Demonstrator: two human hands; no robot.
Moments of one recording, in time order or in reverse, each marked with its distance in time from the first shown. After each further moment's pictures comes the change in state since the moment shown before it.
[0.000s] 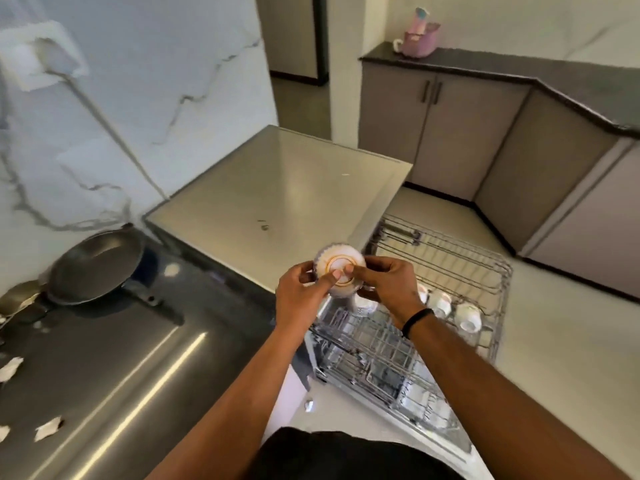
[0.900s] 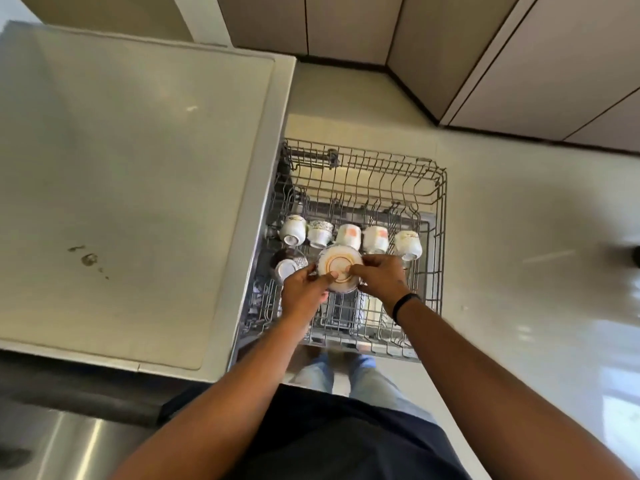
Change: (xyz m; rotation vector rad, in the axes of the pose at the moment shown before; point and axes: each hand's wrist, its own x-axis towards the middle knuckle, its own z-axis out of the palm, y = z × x) left_hand 0.094 -0.105 0.203 0.005 -0.469 -0.547; right_hand 0.148 0.132 -0.141 -0.072 0.351 0.503
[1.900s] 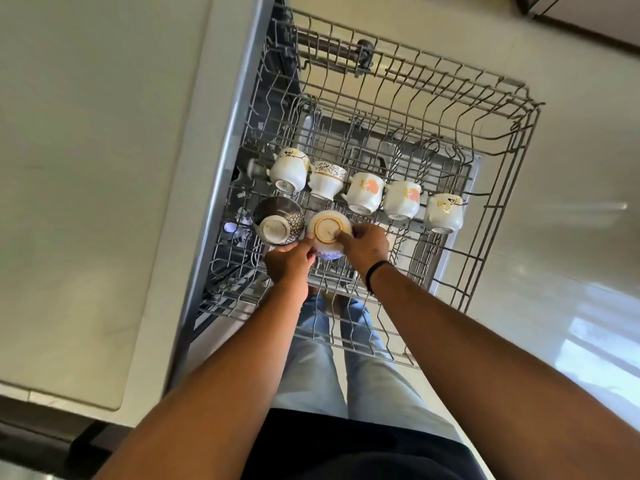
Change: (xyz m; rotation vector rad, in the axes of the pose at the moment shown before) left_hand 0.130 -0.080 0.016 -0.298 0.541 -0.415; right_hand 0.124 0.057 0.059 -0.368 0.034 0.149
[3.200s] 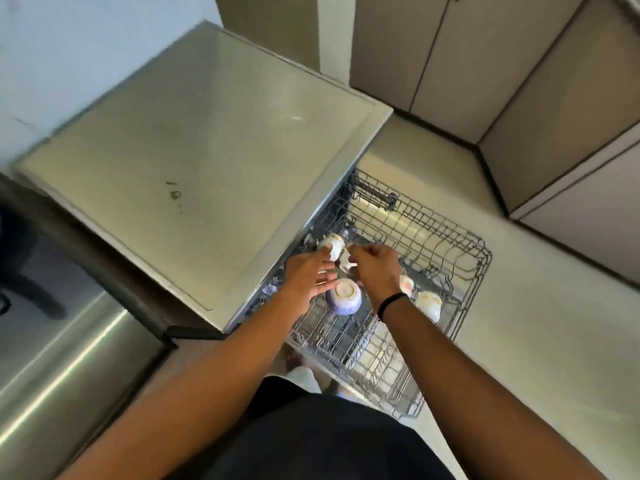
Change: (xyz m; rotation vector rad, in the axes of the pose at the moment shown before) left_hand -0.191 0.089 -0.079 -0.093 -0.378 0.267; right_hand -0.178 -0.099 -0.079 0.151 -0.101 -0.471
